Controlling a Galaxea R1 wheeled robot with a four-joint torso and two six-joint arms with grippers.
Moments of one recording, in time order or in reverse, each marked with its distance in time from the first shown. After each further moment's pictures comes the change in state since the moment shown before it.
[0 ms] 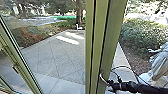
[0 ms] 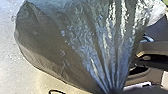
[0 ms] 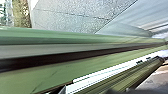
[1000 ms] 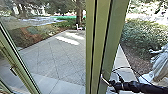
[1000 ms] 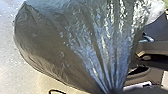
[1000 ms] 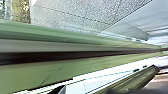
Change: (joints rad) left arm 0.002 0.000 0.000 0.000 -0.001 0.000; right arm 0.019 -0.051 0.059 -0.014 -0.049 -0.038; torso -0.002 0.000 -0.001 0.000
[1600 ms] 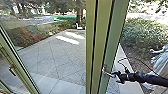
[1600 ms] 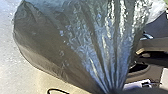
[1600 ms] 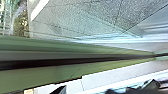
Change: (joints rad) left arm 0.004 0.000 0.000 0.000 0.001 0.000; right arm 0.139 -0.099 0.024 0.024 -0.058 0.042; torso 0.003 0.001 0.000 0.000
